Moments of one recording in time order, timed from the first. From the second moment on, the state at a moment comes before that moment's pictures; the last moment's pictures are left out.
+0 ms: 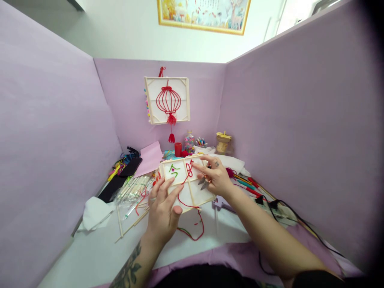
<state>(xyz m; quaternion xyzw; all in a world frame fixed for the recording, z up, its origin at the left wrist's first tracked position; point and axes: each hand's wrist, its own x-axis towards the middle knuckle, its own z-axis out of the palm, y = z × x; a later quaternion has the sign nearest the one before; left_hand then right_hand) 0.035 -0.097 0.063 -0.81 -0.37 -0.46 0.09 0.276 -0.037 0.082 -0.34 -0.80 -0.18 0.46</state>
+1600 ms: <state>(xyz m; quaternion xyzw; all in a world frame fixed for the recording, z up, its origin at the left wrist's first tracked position) 0.034 -0.101 0.058 -0.80 -0.37 -0.46 0.12 0.272 -0.040 0.091 -0.37 -0.81 -0.14 0.43</state>
